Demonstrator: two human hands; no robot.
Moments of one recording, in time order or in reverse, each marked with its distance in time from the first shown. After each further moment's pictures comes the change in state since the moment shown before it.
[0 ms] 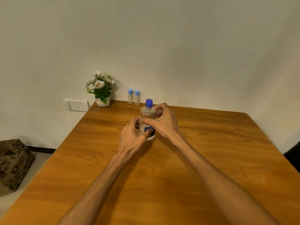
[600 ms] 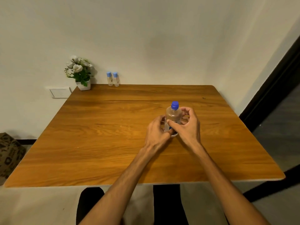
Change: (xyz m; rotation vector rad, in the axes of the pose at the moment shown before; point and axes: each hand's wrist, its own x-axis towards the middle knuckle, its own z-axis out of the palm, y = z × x) left_hand -0.145 0.116 0.097 -0.145 -0.232 0.088; right_hand -0.175 0.092 -0.129 0.174 0.309 0.134
